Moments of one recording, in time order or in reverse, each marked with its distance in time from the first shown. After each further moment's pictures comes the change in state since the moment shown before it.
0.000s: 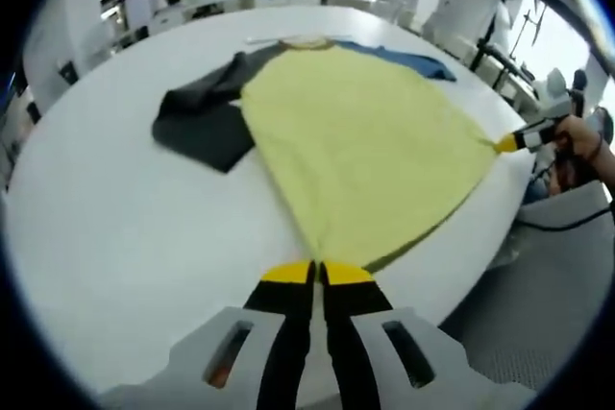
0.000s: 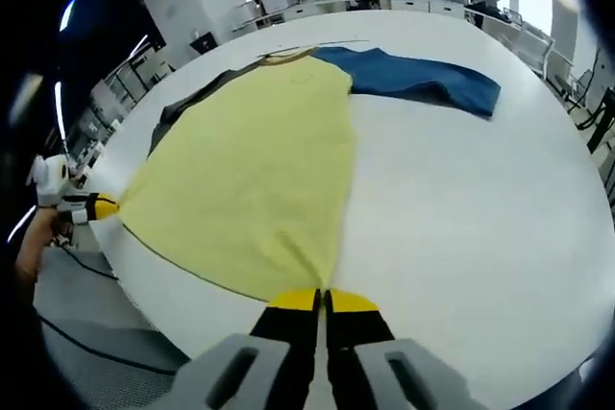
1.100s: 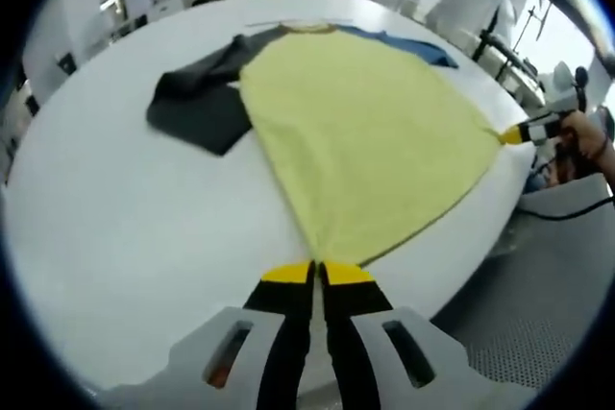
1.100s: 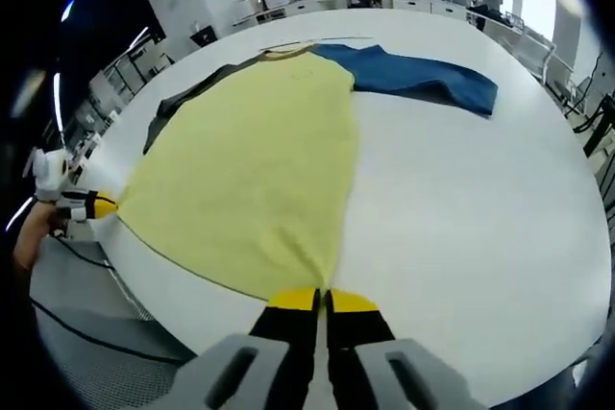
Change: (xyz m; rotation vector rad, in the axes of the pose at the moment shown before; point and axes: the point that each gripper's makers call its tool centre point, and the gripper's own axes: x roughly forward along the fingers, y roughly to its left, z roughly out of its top) left arm 0.002 0.001 -0.019 -0.019 0.045 -0.008; right arm 0.000 -0.004 -0.009 -0.032 0.021 -0.029
